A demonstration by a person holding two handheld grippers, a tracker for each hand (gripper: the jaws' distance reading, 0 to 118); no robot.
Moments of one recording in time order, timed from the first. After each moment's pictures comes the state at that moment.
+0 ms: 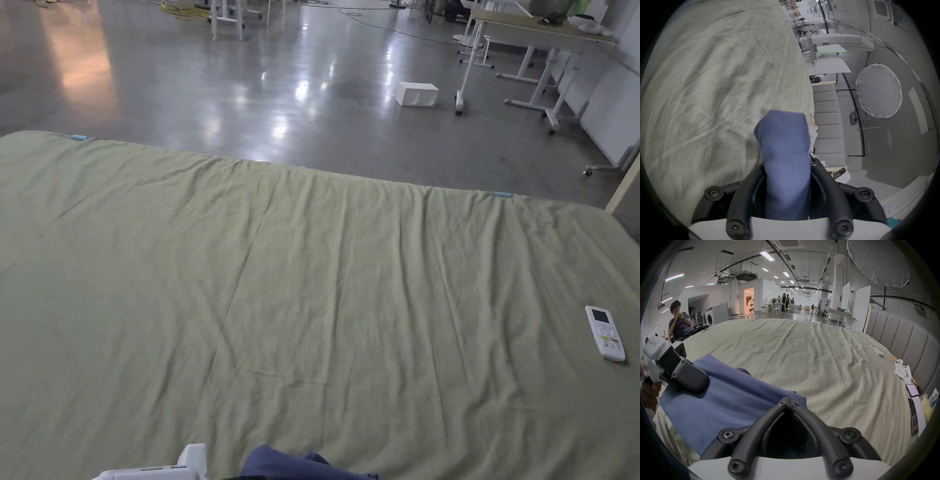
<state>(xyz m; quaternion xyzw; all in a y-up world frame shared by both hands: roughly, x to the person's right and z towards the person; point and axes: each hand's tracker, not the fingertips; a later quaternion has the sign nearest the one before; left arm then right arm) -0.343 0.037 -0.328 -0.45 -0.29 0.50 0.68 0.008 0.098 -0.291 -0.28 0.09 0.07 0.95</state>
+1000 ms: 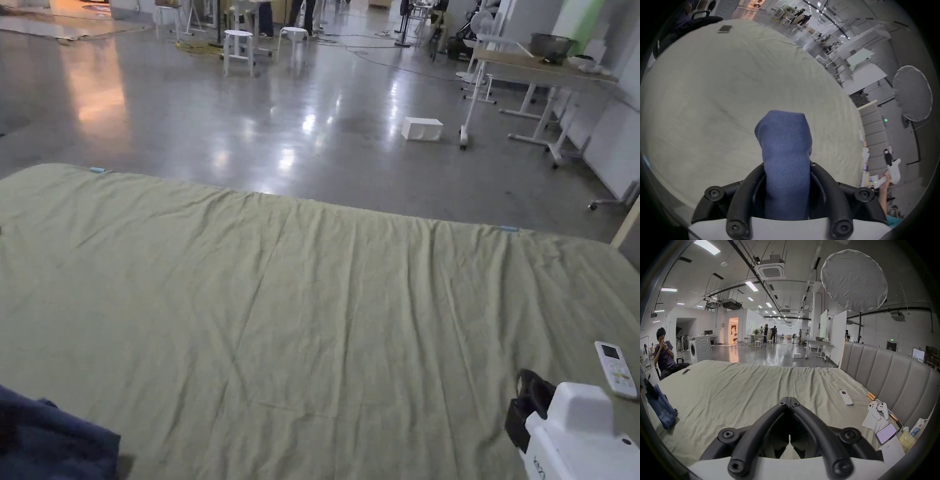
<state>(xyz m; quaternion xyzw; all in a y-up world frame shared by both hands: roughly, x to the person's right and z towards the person) -0.651 0.220 -0.315 -0.49 -0.04 0.30 0.82 0.111 0.265 -0.376 -0.12 0.00 0.05 0.99</state>
